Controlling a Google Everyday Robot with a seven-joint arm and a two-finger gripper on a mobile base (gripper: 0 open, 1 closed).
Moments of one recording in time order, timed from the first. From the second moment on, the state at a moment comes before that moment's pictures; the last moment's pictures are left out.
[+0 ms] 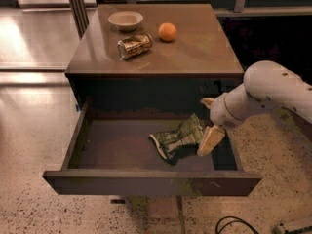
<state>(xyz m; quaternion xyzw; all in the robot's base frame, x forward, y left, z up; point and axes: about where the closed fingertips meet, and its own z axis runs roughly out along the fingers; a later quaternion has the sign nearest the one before) 0.560 -0.147 0.704 -0.63 0.73 0.10 0.25</state>
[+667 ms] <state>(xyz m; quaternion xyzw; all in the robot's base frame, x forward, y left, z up) 0.547 -0.150 0.648 -0.62 0.71 0.16 0.29</state>
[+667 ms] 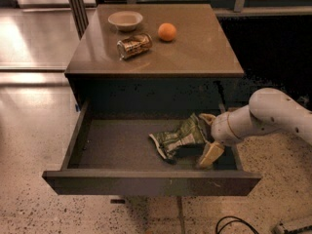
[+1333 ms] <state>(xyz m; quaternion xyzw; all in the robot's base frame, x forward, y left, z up) 0.561 -0.138 0.639 -0.63 0.70 0.16 0.30</state>
